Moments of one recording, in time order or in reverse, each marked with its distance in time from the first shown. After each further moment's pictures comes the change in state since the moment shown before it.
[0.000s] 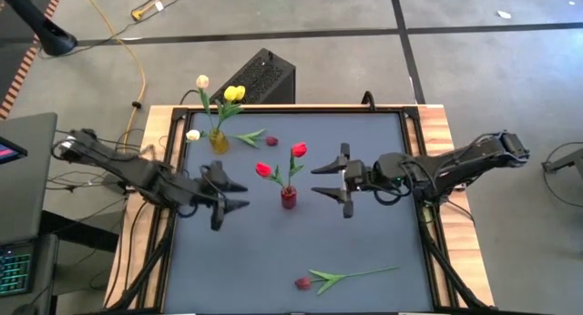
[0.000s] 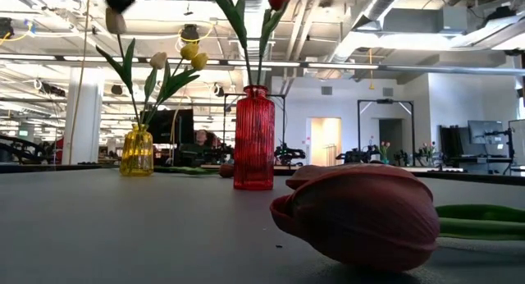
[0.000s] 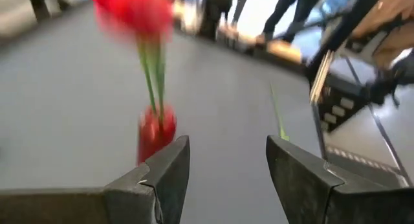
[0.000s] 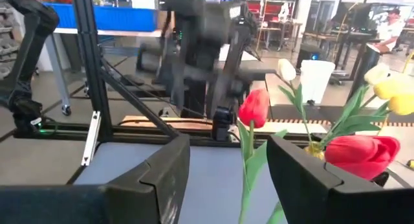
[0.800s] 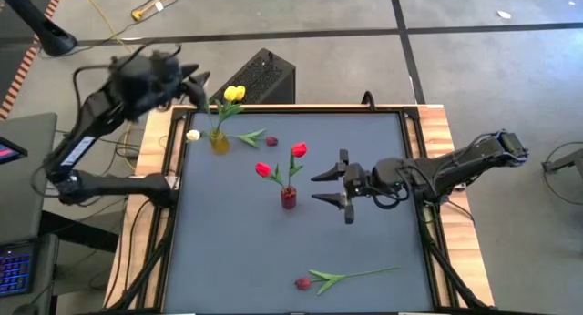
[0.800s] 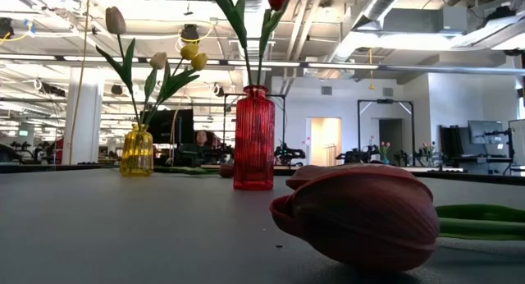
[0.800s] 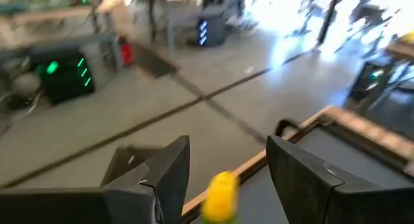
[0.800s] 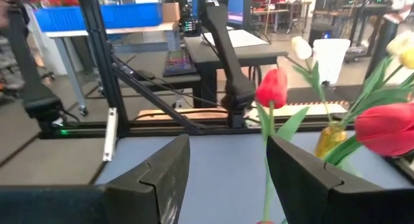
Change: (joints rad) left arm 1.020 0.039 0.633 -0.394 0.146 0.423; right arm 0.036 0.012 0.000 -0.036 0.000 0.109
